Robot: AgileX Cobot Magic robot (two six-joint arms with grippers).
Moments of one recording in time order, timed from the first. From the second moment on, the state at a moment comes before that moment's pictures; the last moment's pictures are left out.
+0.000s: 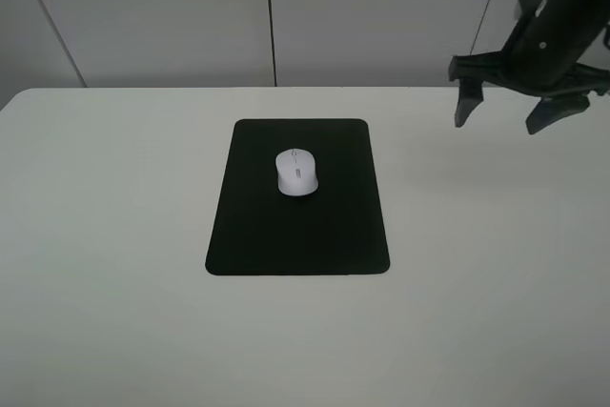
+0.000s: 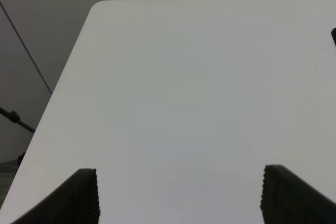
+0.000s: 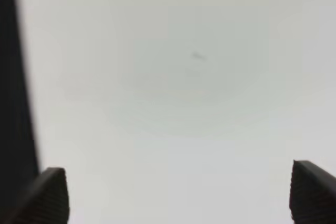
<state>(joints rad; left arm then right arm) -0.01 -0.01 -0.51 0.07 1.08 -0.04 0.11 1.71 -1.20 -0.07 0.93 0.32</state>
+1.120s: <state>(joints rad) -0.01 -0.01 -0.51 0.07 1.08 -0.04 0.17 0.49 -0.71 -0.15 1.01 0.28</state>
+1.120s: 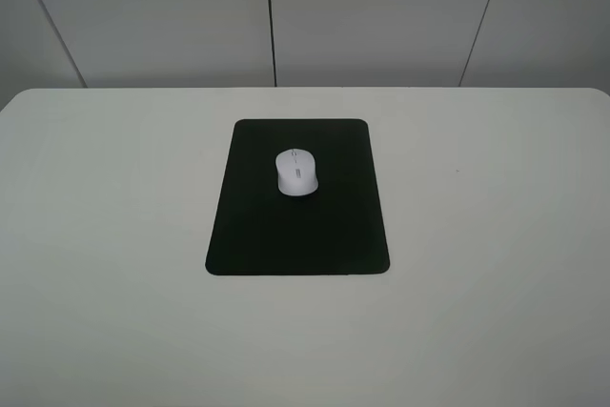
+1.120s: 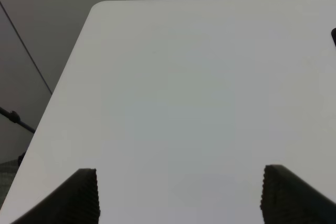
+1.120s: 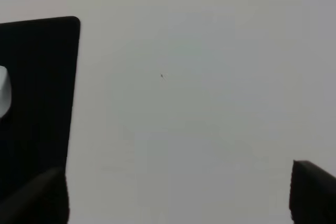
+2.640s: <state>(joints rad) -0.01 -0.01 -0.51 0.07 1.08 -0.04 0.09 -0.01 -0.51 -0.05 1.07 0.08</state>
